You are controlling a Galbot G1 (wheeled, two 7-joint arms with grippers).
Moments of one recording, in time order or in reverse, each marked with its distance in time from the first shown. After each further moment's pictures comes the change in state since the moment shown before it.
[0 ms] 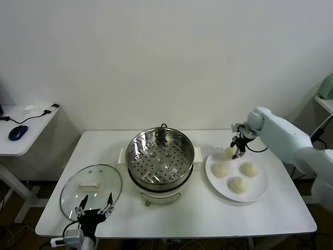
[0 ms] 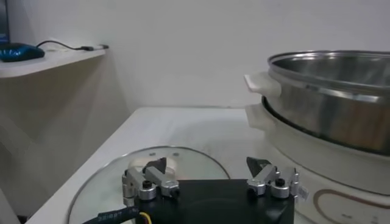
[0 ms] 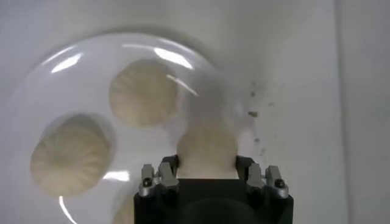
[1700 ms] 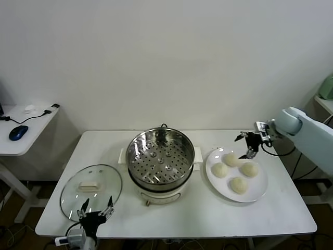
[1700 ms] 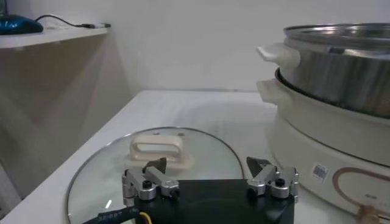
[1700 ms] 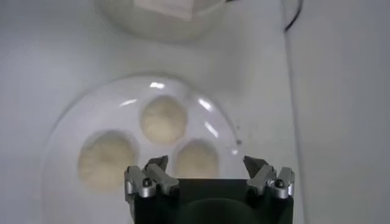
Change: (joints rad) left arm -0.049 -0.003 -0.017 0.109 -0.016 -0.015 0.011; right arm -0.167 -0.257 0.123 0.168 -0.068 0.022 0.003
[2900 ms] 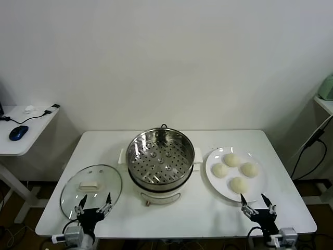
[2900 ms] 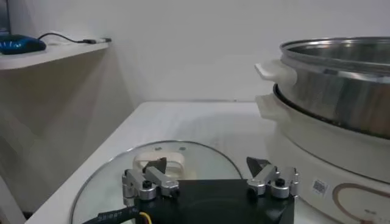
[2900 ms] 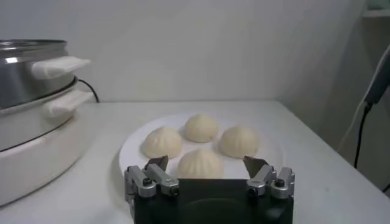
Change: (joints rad) left arm -0.007 -0.004 -0.023 -0.038 0.017 0.028 0.020; right arm -1.738 0.322 1.615 0.945 0.260 -0.211 1.196
